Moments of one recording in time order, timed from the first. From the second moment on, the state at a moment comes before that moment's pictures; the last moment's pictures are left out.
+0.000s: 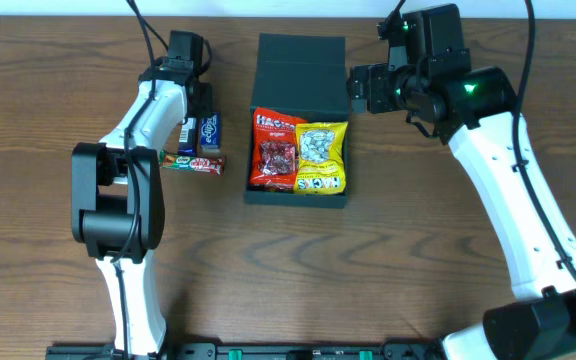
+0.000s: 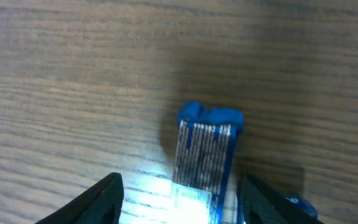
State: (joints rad) left arm -0.11 2.18 1.64 -0.60 -0.20 -0.11; right arm 0.29 1.67 1.69 -0.90 -0.06 0.17
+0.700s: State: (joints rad) left arm -0.08 2.20 1.64 -0.60 -0.09 -0.04; right arm 0.29 1.67 1.69 -0.89 -0.06 0.17
